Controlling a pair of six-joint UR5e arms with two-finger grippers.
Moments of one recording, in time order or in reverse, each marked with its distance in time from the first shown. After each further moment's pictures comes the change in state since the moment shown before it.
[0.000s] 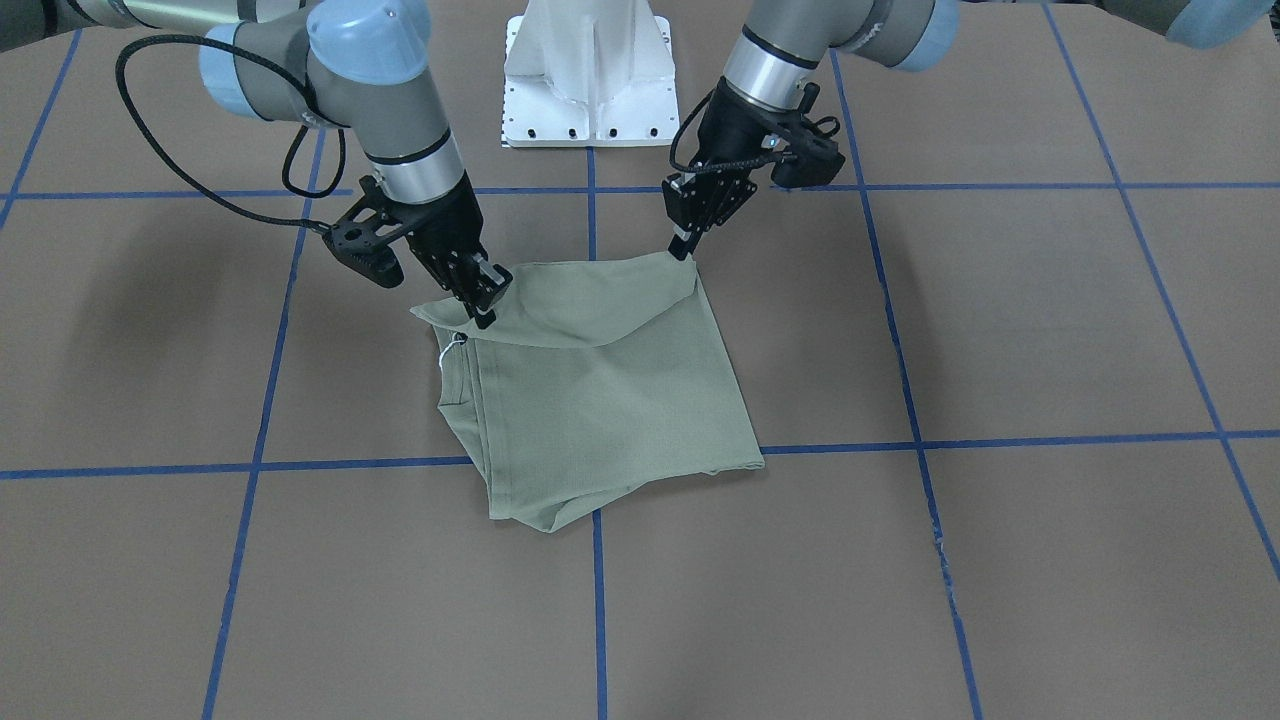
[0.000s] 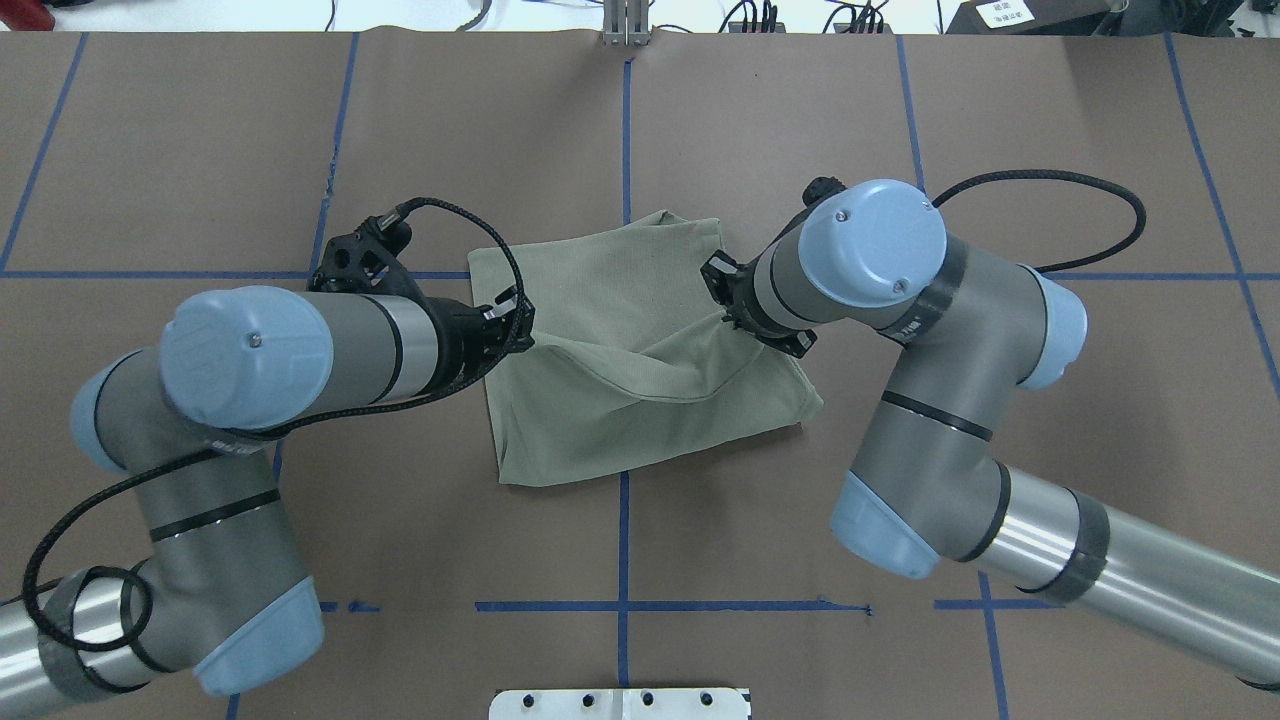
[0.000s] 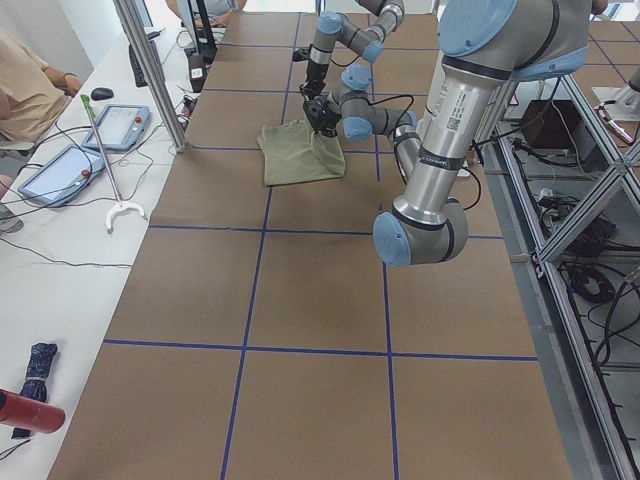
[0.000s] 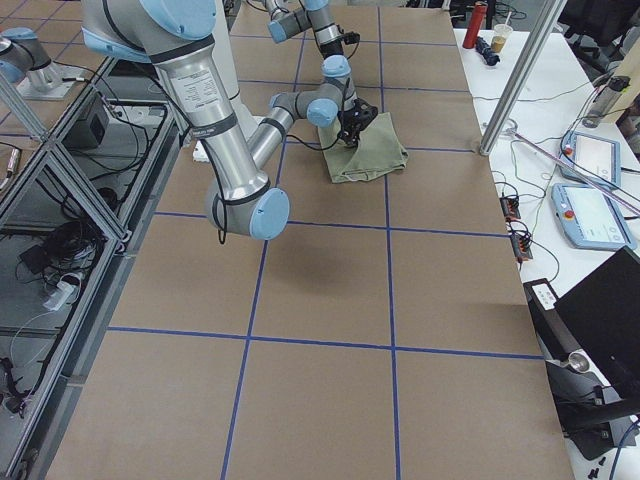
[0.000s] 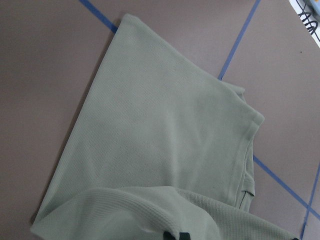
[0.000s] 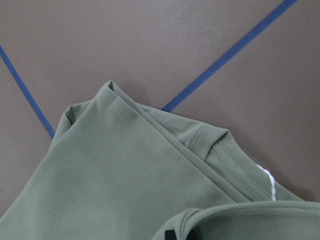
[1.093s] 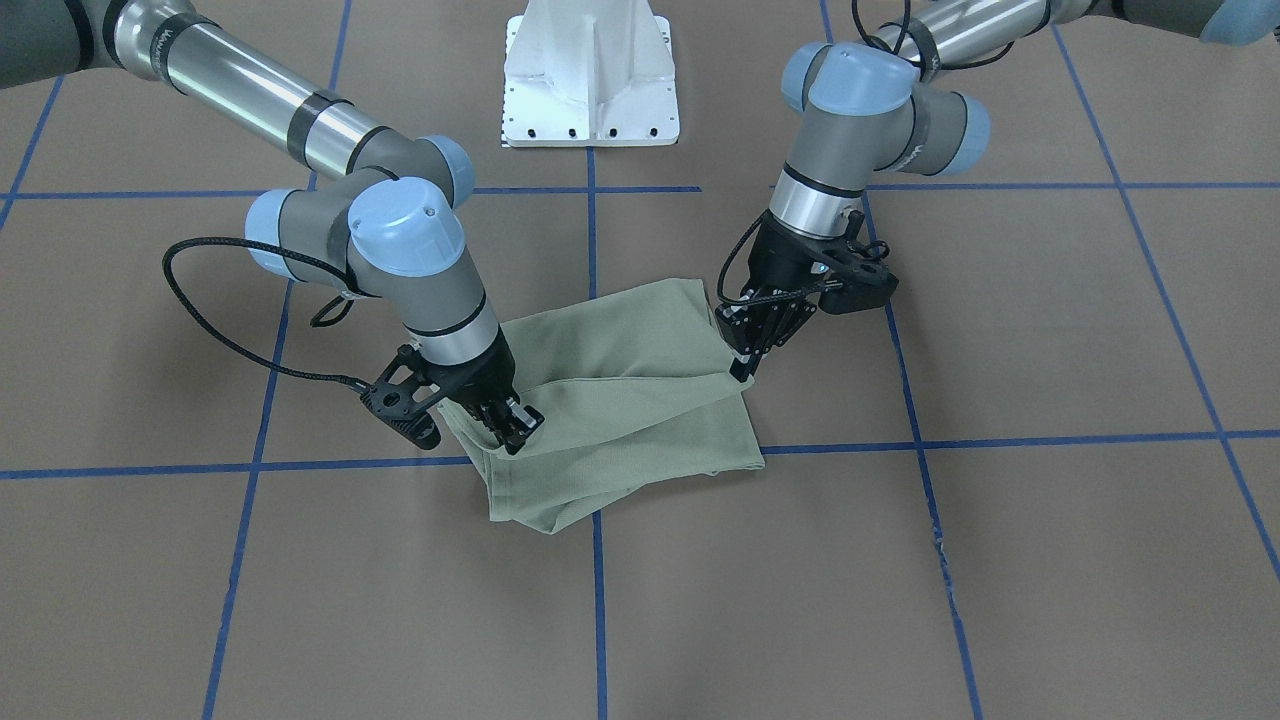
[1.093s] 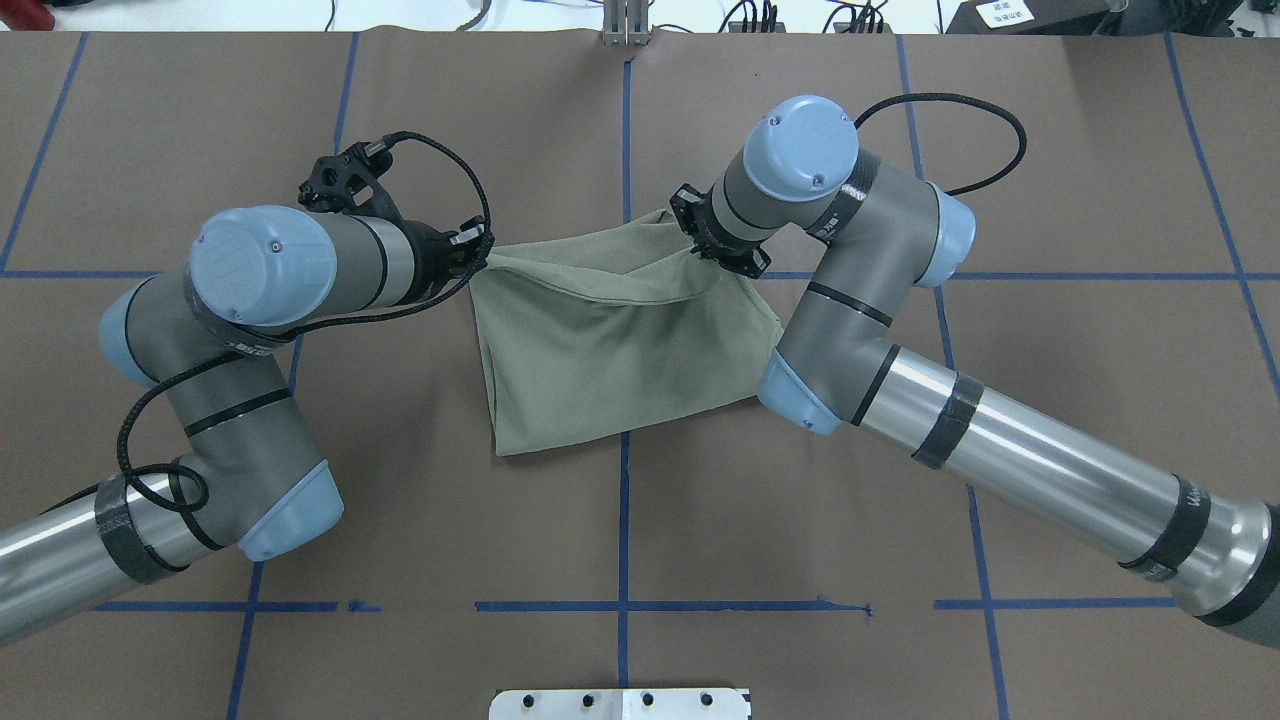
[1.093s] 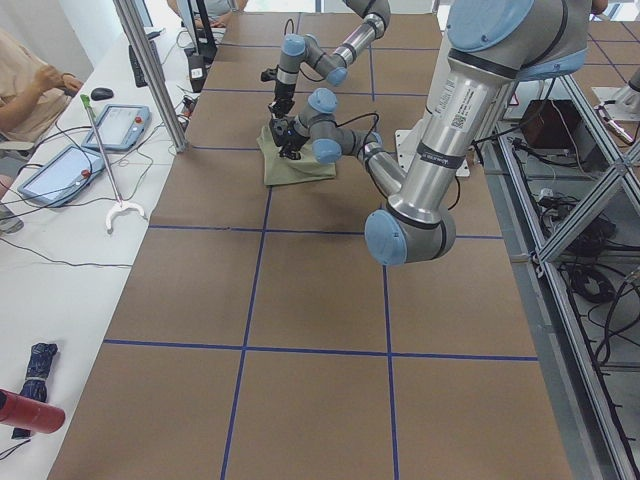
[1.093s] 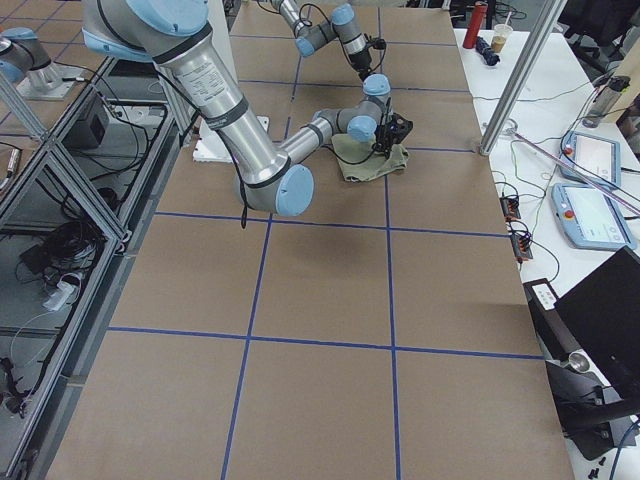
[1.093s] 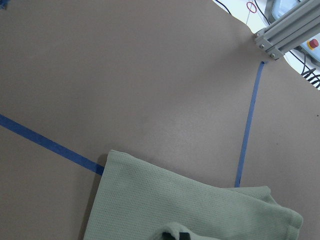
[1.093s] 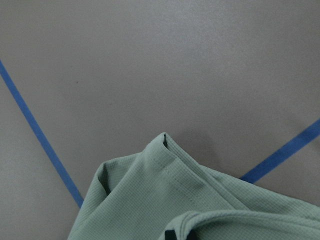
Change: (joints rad) left arm -0.114 -0.016 0.224 -0.136 0.000 0.190; right arm 0.088 0.187 -0.438 0.248 0.090 -0.058
